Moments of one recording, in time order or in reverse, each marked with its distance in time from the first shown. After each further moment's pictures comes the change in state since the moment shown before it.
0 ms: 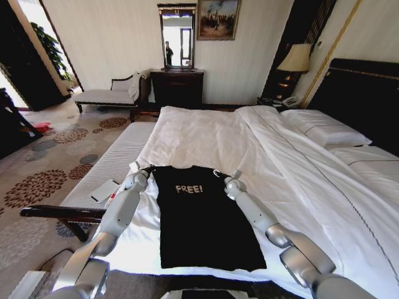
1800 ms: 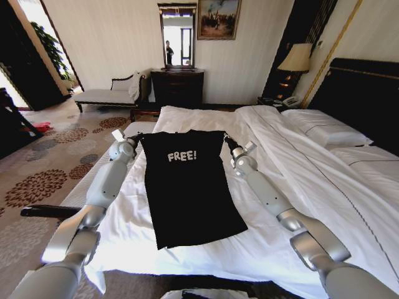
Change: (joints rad) left arm -0.237 0.121 0.039 -0.007 -0.108 -0.028 0.003; right arm 0.151 -0.105 0.011 0.156 0.096 0.234 -0.194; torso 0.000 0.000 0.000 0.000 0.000
